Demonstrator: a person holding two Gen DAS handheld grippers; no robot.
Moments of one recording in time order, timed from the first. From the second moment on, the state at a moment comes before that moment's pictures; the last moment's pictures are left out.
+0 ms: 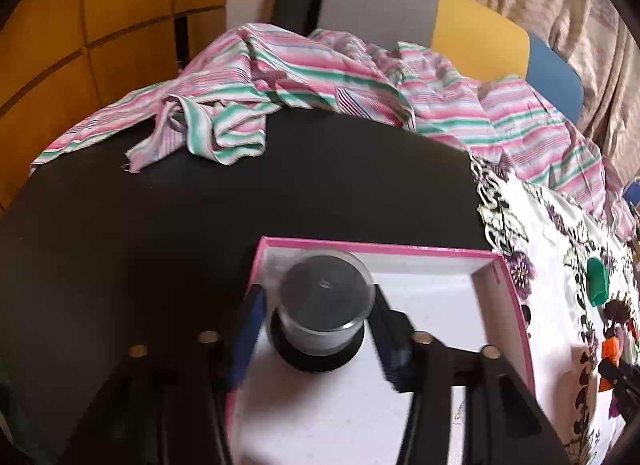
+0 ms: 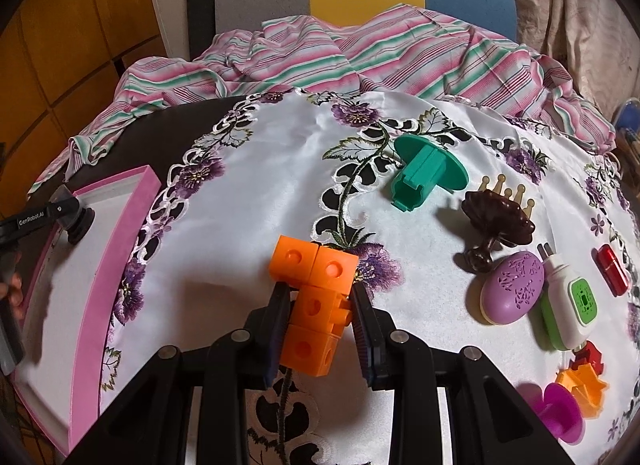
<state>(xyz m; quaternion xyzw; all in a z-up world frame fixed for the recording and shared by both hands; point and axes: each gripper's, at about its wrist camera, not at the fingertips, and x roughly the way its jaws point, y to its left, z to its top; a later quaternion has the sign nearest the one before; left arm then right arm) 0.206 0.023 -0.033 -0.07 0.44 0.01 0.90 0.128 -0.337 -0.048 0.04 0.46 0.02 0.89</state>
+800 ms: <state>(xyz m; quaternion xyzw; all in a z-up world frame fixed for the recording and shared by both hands) 0.092 0.016 -0.035 -0.13 0.44 -0.06 0.89 0.116 -0.291 -0.037 0.03 0.43 0.08 0.90</state>
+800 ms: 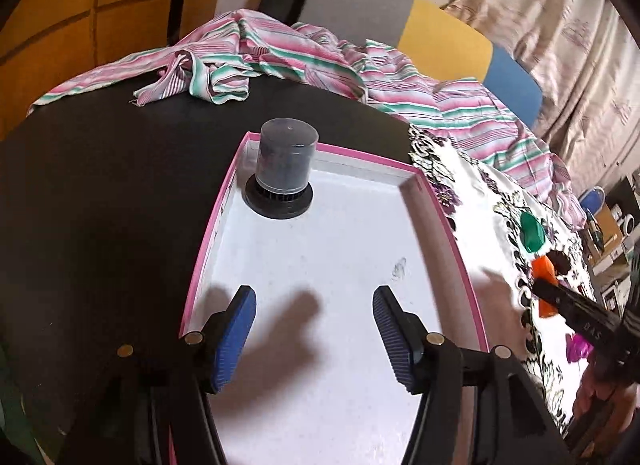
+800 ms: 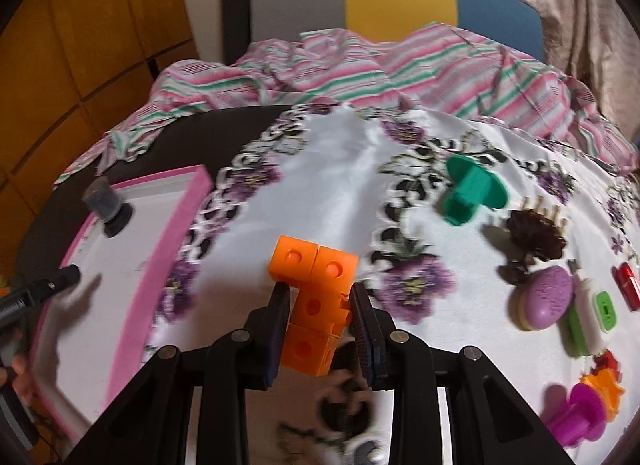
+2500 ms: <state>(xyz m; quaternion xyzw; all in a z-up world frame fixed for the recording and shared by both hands) 0.048 0.029 -0.033 -0.13 0.44 -0.08 0.89 0.185 -0.119 -0.016 -0.02 0.46 0.18 0.87</state>
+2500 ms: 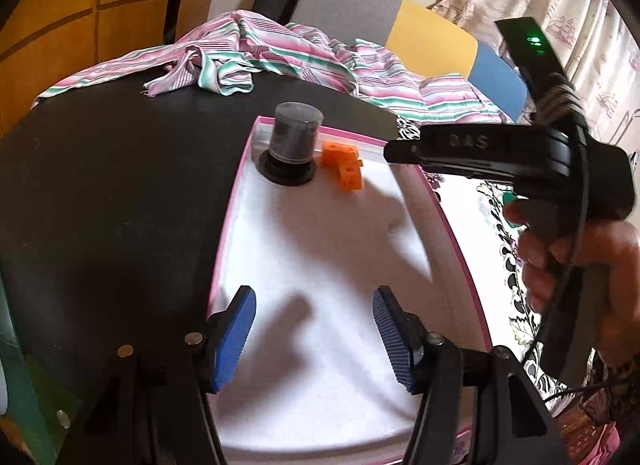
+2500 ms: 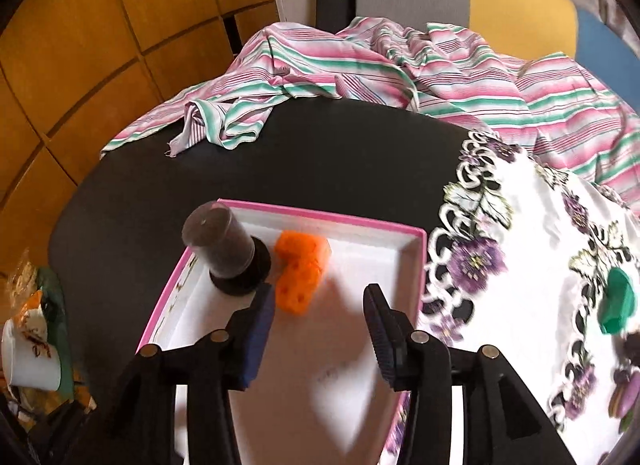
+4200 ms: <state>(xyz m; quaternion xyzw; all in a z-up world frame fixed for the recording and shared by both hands) 0.011 -0.126 -0.017 -0.02 0.45 -0.25 0.86 0.090 -0.495 -0.013 0.15 0.45 -0.17 0.86</state>
